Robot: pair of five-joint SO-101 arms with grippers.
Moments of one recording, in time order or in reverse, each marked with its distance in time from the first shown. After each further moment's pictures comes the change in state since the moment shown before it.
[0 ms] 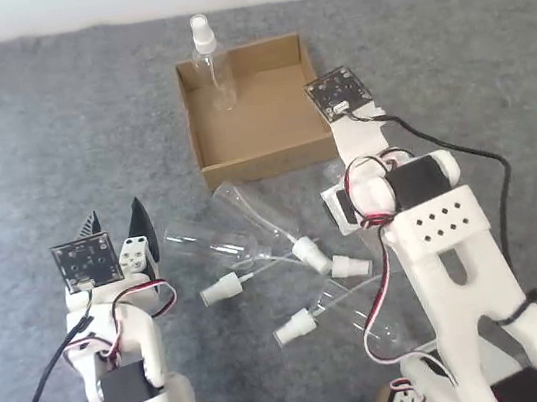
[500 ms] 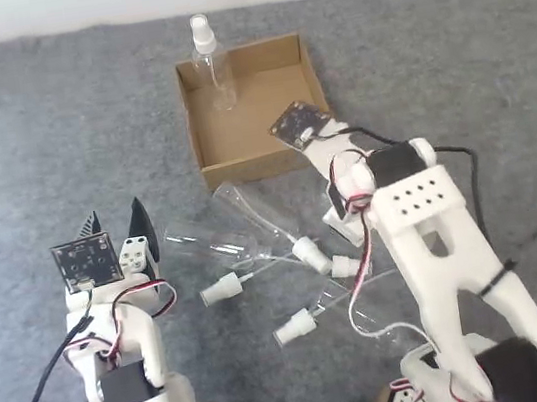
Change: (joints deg) left arm 0.0 0.0 0.0 0.0 0.0; right arm -0.1 8.4 0.0 0.4 19.3
